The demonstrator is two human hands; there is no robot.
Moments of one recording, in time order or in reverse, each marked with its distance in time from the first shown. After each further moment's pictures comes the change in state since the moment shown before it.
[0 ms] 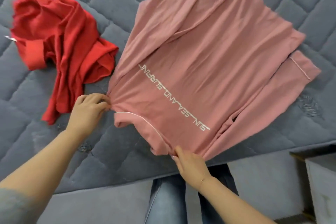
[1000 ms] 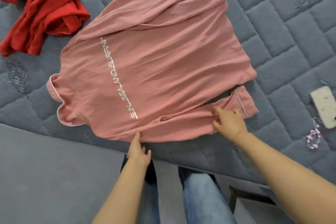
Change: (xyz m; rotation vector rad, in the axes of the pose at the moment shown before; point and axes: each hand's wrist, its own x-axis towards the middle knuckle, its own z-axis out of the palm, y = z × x) left_hand 0.036 0.443 0.086 -2.069 0.564 -2.107; right_hand 0.007 0.281 -0.286 -0.633 -0.028 0.032
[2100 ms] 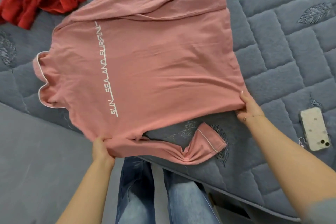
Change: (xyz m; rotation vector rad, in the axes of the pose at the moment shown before) left_hand 0.016 -0.001 -0.030 0.048 0.051 0.189; right_hand 0.068 0.090 -0.051 1.992 0.158 0.611
